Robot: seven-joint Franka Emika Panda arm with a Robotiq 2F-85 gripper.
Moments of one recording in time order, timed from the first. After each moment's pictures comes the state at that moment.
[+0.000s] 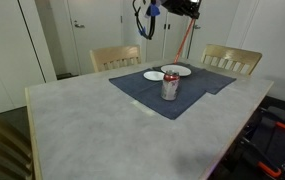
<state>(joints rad) 0.28 0.28 0.23 -1.93 -0.96 1.32 -0.84</state>
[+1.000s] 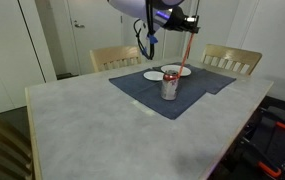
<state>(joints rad) 0.28 0.40 0.23 -1.92 -0.96 1.29 -0.81</state>
